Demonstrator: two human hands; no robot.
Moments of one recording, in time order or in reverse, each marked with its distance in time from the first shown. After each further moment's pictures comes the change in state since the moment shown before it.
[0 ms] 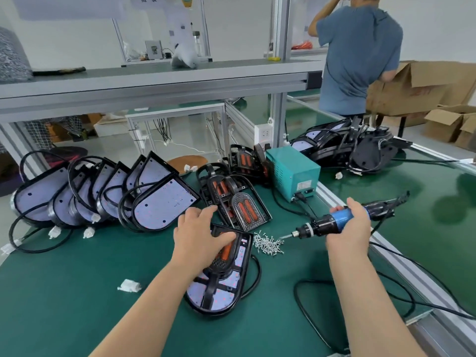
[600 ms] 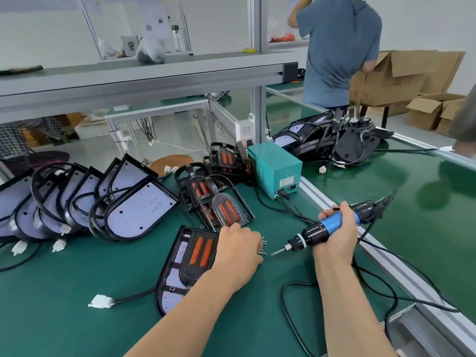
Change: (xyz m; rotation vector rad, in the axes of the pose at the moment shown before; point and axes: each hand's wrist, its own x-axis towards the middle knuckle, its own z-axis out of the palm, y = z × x) left_hand 0.009 0.079 0.081 0.458 -0.171 0.421; right_hand 0.025 0.008 -0.026 0.116 -0.079 -0.130
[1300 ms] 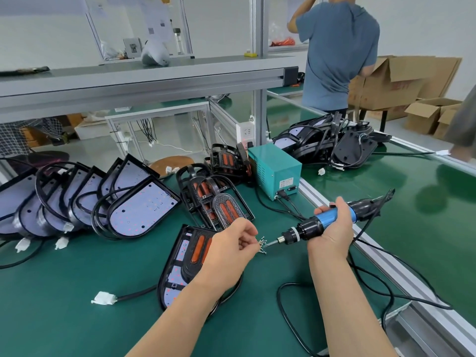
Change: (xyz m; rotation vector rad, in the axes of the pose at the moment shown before) left_hand -0.042 -0.010 -0.019 -1.019 0.208 -0.088; right_hand -0.018 -0.005 0.019 -0.023 0.088 0.048
